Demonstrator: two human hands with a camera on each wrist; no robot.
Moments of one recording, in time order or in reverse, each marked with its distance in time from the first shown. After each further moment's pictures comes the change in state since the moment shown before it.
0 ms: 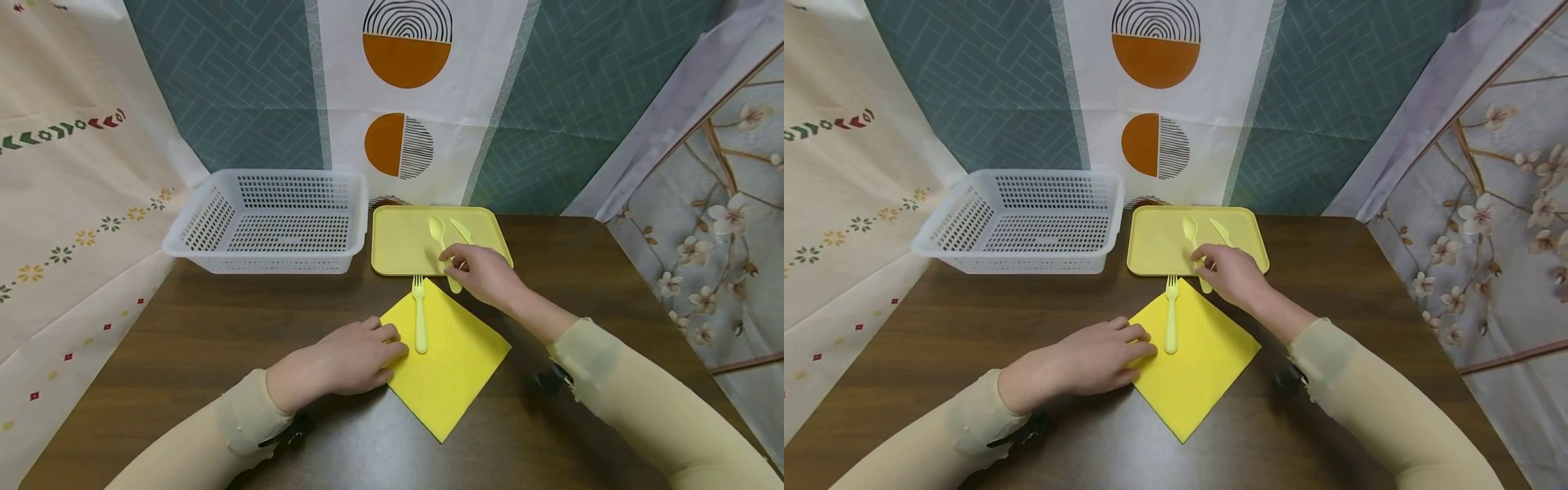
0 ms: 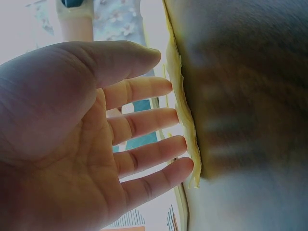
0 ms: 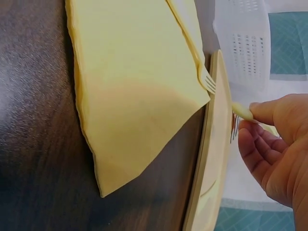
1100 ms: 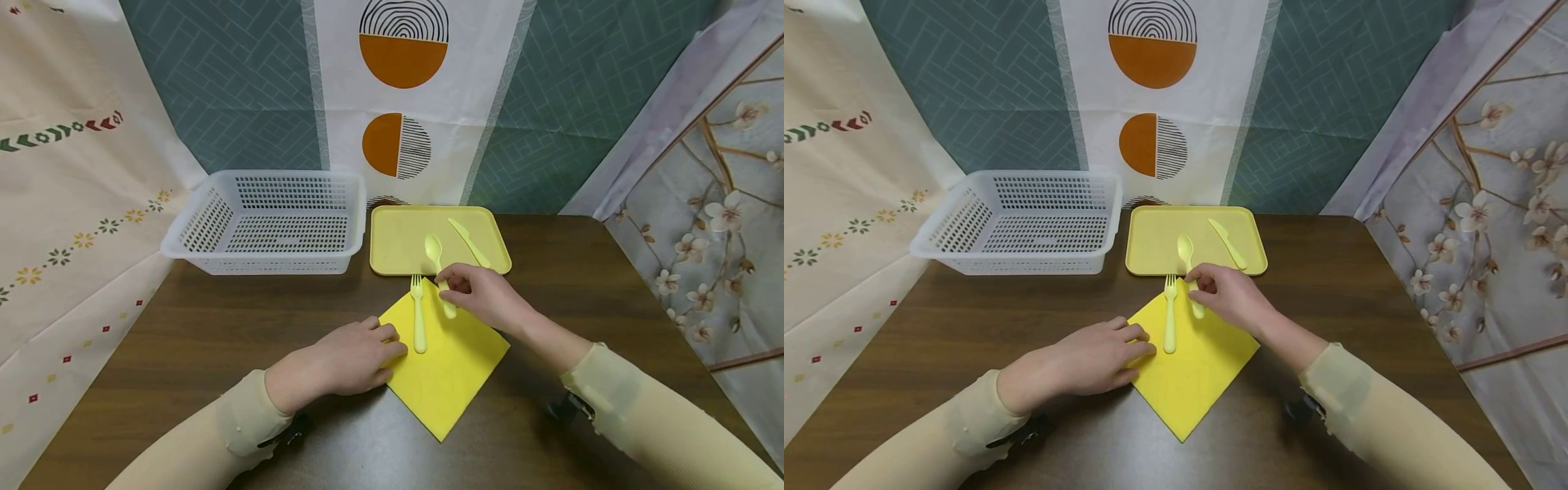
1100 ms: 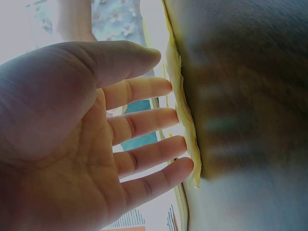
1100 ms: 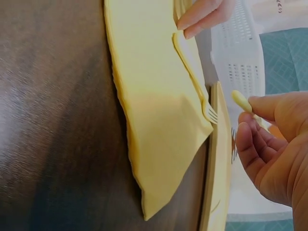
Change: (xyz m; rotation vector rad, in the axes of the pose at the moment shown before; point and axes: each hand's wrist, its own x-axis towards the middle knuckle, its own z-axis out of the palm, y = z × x) left_hand 0.000 0.001 -0.002 0.000 0.012 0.007; right_hand -0.037 -0.015 0.004 0.241 -0.076 0.043
